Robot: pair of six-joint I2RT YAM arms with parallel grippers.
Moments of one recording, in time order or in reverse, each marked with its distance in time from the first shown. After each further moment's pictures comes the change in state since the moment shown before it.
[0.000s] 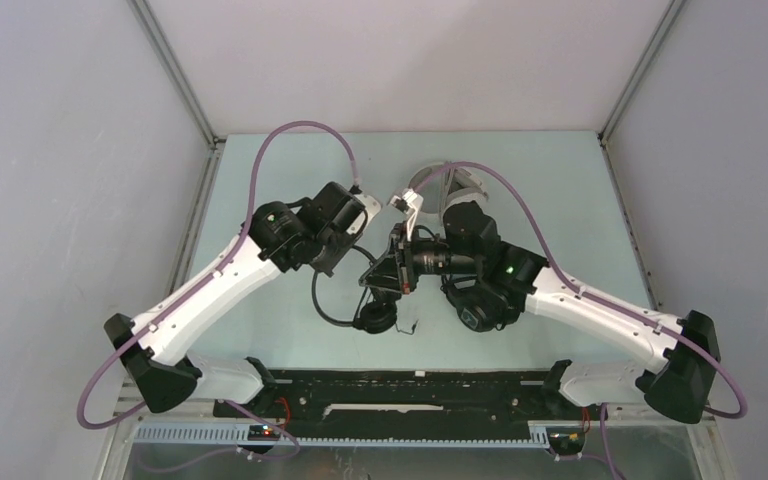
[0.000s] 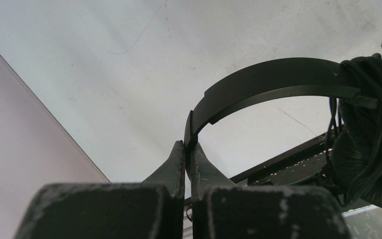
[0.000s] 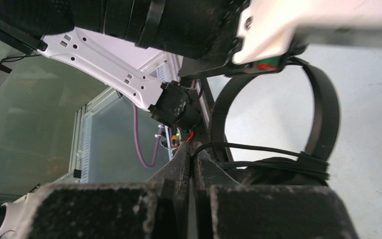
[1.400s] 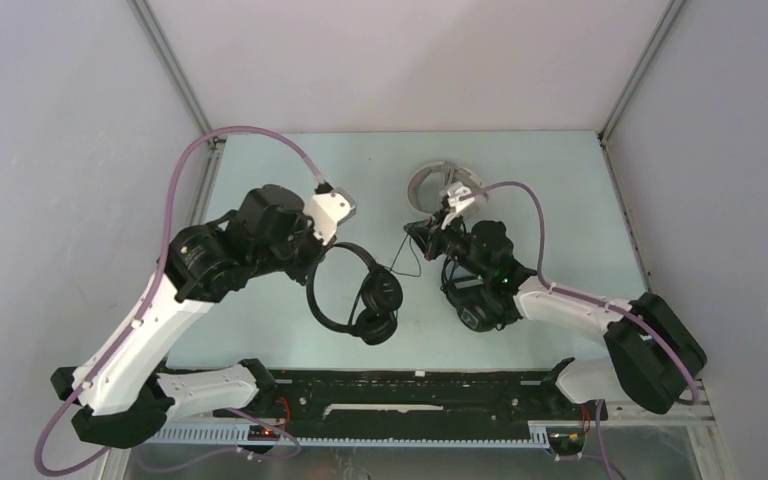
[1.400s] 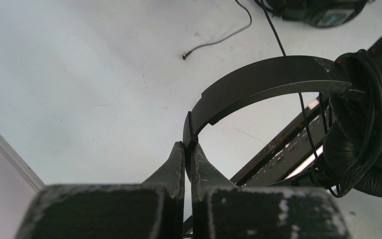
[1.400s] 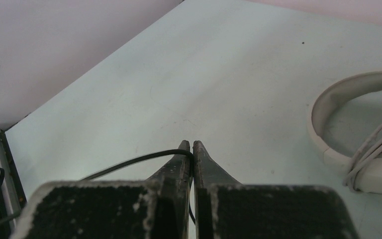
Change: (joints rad) left arm 0.024 -0.237 0.098 0.007 0.245 0.091; right arm -0.230 0.128 -0.468 0.776 0.419 -0.224
